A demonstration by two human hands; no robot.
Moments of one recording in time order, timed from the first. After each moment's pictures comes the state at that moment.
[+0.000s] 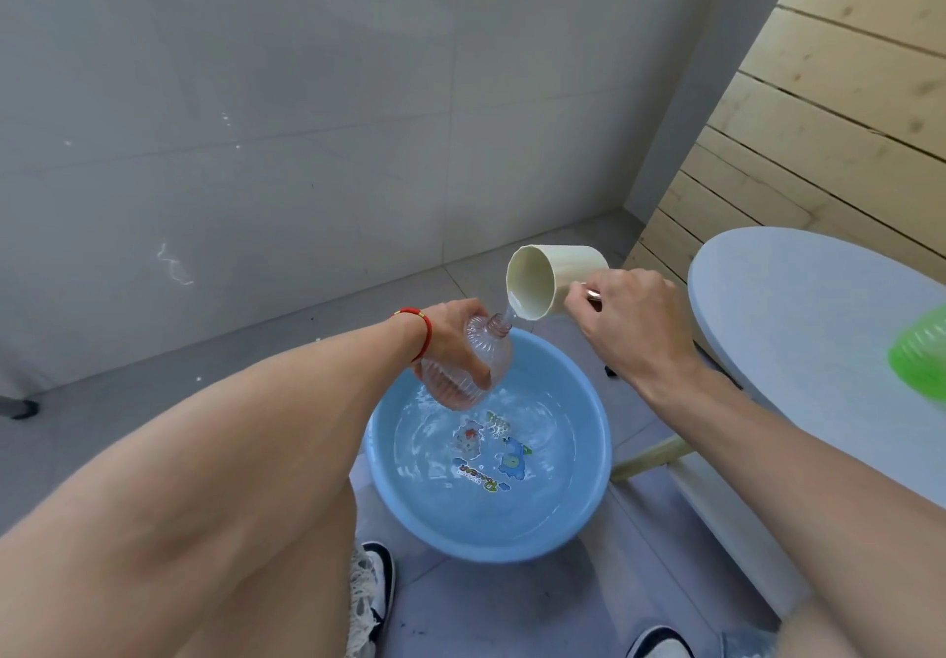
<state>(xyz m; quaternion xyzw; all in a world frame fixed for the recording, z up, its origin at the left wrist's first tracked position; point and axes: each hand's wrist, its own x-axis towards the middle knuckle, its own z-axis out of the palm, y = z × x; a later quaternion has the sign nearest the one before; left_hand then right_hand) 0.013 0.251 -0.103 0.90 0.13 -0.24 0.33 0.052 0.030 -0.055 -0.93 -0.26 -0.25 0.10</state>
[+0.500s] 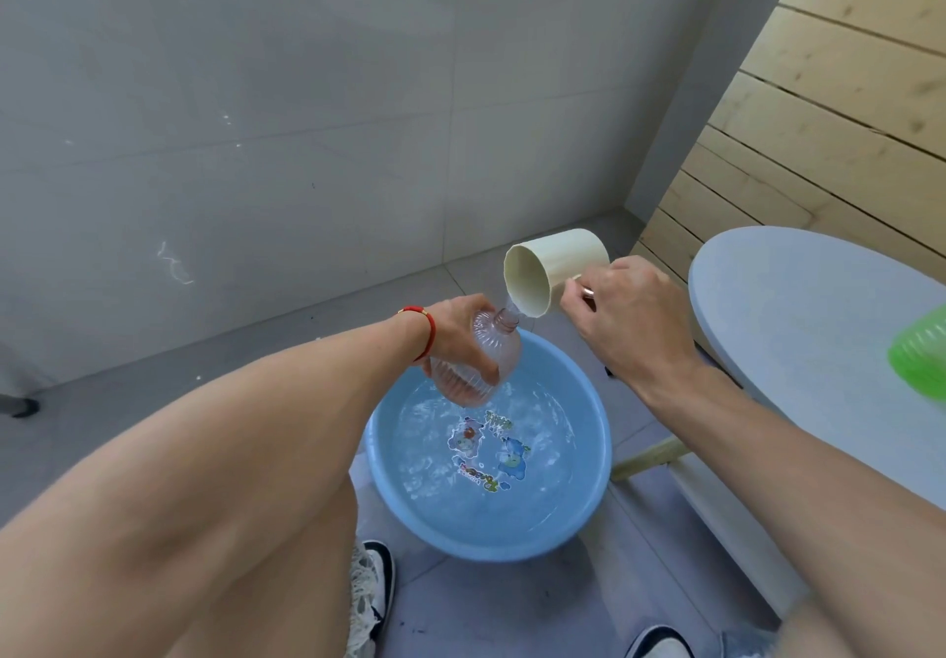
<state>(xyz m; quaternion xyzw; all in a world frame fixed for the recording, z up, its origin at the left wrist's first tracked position) 0.013 0.247 -0.102 0.90 0.12 -0.22 0.36 0.046 0.034 -0.051 -0.91 -0.29 -0.28 0.09</state>
